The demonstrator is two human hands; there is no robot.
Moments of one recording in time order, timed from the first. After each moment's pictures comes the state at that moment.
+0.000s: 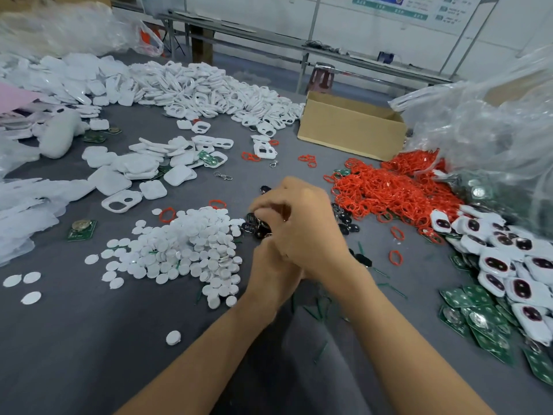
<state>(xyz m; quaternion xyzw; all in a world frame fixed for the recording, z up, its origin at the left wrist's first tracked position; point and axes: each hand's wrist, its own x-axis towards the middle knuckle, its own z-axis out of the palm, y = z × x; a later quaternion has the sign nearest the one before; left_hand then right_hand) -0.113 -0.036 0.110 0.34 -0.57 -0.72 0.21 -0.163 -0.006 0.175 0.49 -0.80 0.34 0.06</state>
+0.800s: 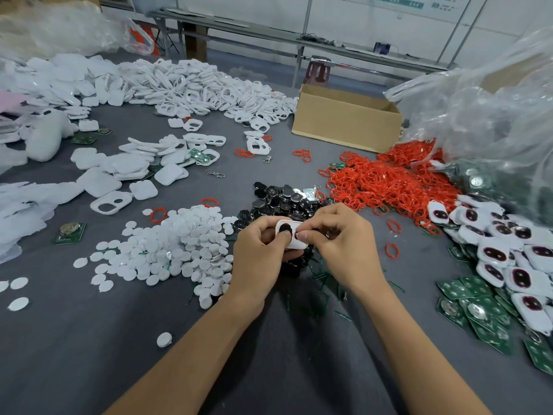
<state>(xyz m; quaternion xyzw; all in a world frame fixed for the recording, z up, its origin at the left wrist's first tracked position) -0.111 -0.046 0.112 0.24 -0.55 -0.74 0.28 -0.193 0.051 0.139 0.35 -0.81 0.48 0.01</state>
